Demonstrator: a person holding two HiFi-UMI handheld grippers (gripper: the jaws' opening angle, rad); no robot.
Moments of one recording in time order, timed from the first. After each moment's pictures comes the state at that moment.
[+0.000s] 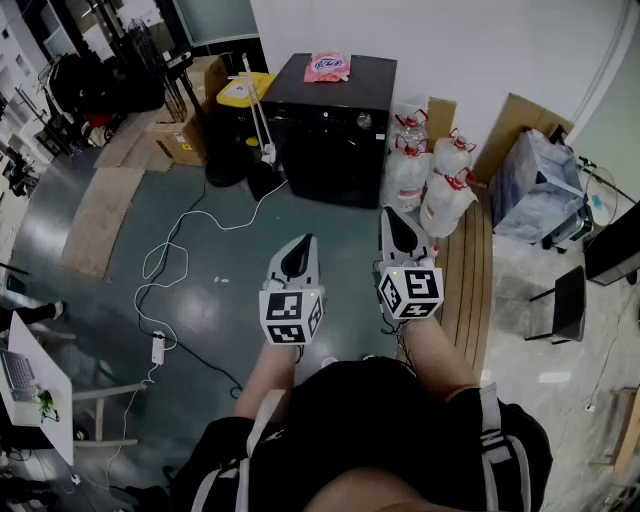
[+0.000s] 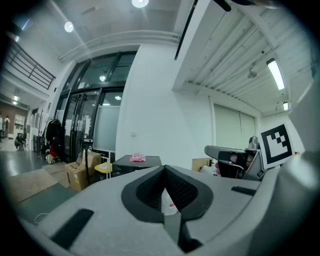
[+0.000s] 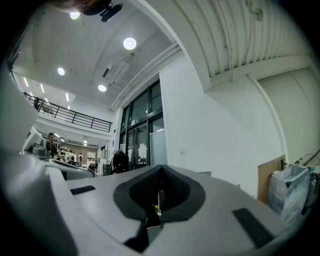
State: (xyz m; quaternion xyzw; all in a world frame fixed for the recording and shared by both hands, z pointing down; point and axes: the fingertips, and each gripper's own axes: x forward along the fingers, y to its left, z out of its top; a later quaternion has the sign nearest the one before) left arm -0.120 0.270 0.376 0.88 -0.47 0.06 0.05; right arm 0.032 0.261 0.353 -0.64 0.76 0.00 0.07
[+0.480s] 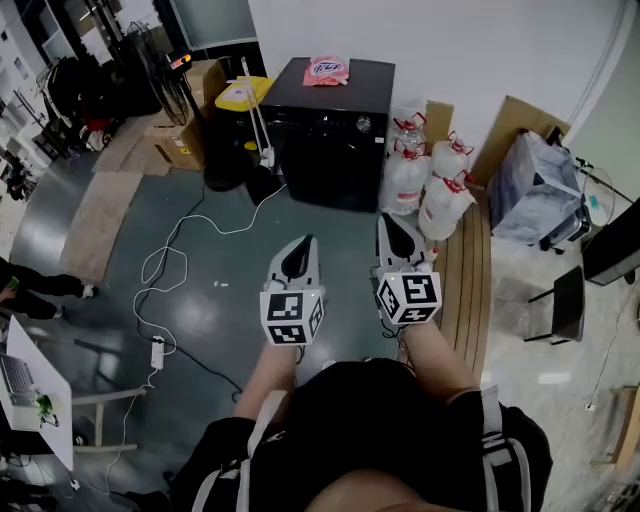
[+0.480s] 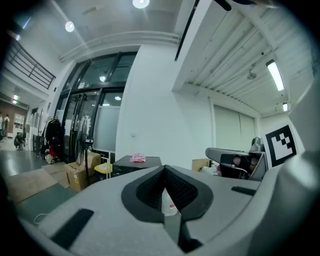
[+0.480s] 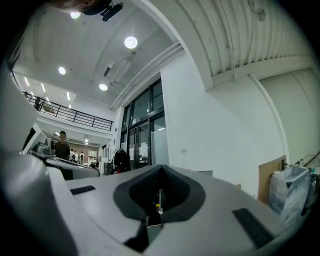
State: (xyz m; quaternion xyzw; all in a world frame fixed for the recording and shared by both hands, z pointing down) left arm -0.127 0.268 0.377 0.88 -0.47 0.05 0.05; right arm 0.016 0.266 0.357 -0.64 0.77 0.00 0.06
